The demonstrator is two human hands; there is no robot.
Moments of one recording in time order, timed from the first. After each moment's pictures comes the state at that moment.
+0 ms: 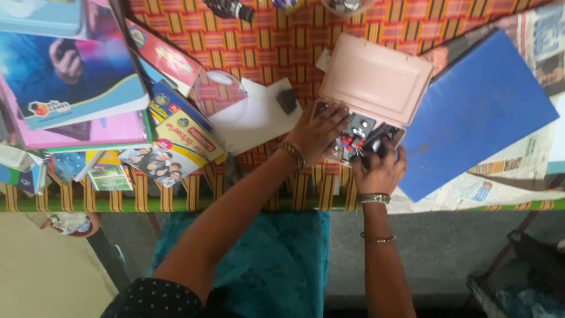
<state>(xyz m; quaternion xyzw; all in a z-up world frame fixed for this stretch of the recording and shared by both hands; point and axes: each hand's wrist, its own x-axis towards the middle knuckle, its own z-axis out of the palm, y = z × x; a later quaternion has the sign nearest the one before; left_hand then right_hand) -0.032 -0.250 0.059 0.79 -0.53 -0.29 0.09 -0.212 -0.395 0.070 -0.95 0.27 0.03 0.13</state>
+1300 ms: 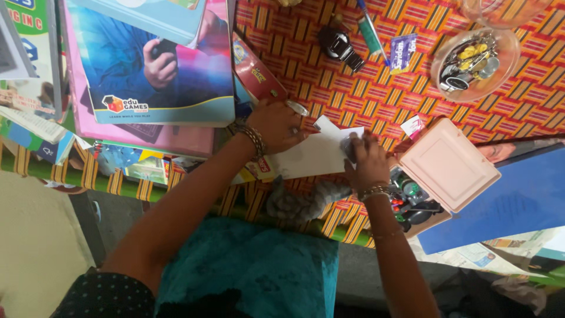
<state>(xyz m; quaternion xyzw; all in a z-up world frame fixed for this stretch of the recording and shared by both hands) 0.159 -0.030 0.052 0.84 -0.27 -0.42 0.22 0.003 -0.290 0.038 -0.95 0.04 0.27 0.18</state>
